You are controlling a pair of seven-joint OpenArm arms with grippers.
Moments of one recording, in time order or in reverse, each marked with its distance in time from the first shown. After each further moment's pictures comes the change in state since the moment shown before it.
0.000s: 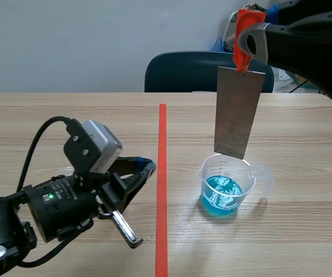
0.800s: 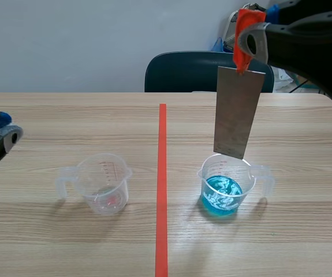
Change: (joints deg) left arm 31.2 -18.0 -36.8 18.8 -8.5 0.0 -13.3; right arm 0.0 0.0 0.0 0.0 0.0 0.0 0.0
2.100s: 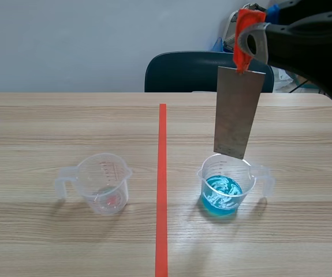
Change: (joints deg) left arm 6.3 -12.2 -13.1 0.0 -11.5 -3.5 -0.4; right arm 0.0 0.0 0.0 0.0 0.0 0.0 0.0
